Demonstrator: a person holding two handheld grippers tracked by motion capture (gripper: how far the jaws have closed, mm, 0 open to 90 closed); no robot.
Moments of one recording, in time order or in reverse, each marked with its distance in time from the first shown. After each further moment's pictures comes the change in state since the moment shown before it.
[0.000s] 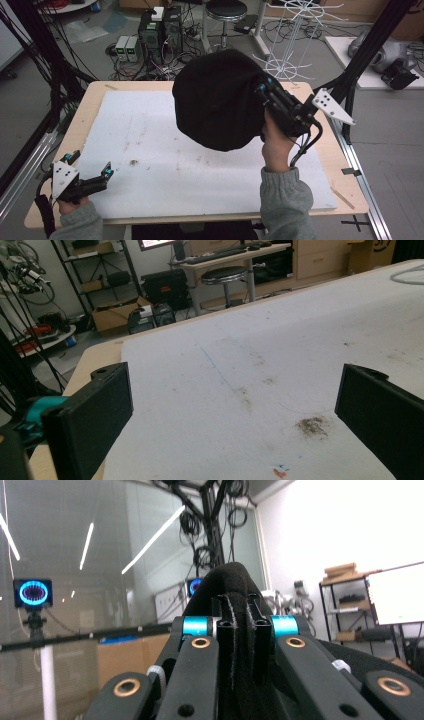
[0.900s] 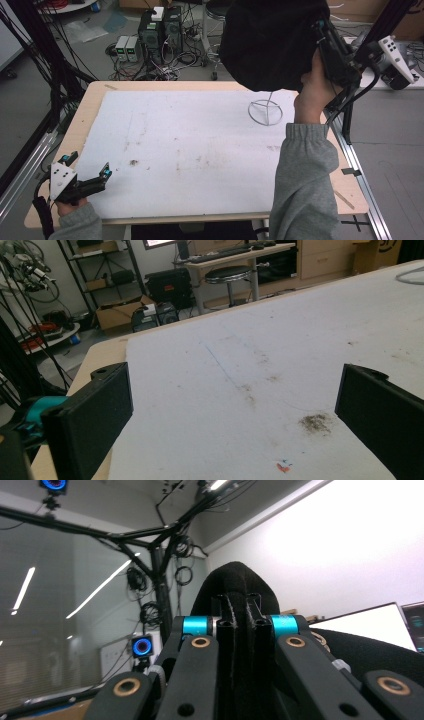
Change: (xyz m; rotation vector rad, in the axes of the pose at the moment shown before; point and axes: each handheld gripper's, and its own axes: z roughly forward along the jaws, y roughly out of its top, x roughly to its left) left arm 0.001 -0.001 -0.004 0.001 0.013 -0.004; right arm -0.060 0.094 0.017 -0.177 -0.204 -0.042
